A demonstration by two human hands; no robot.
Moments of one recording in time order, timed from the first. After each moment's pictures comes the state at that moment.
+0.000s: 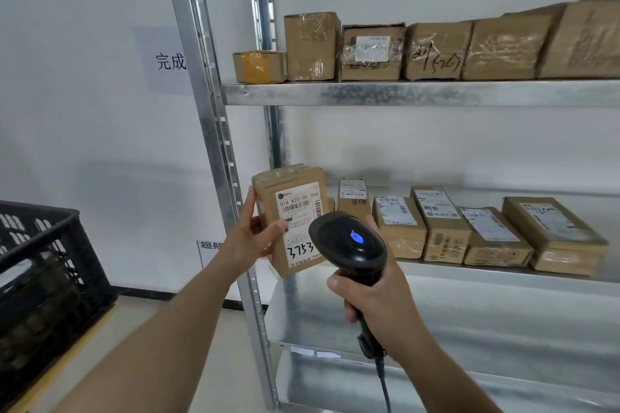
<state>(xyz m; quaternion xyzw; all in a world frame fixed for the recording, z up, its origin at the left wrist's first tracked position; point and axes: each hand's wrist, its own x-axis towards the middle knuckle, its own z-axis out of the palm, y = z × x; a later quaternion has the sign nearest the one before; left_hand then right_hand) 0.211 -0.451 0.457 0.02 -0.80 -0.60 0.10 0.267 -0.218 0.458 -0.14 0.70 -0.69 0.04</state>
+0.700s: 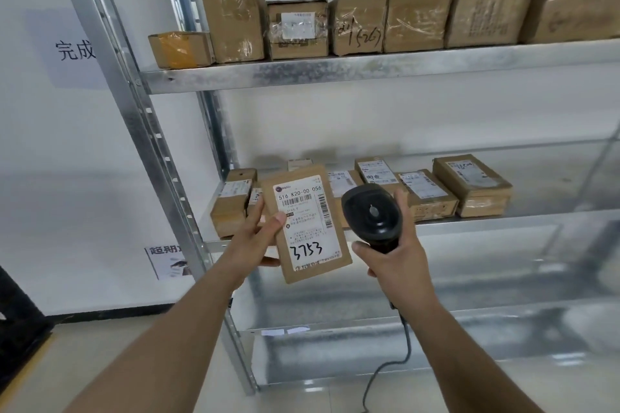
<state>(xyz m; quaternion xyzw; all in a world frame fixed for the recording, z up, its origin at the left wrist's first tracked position) 0.219 -0.378 0.447 -0.01 -0.78 -0.62 -0.01 0.272 -0.154 0.445 0.00 0.76 -0.63 -0.15</state>
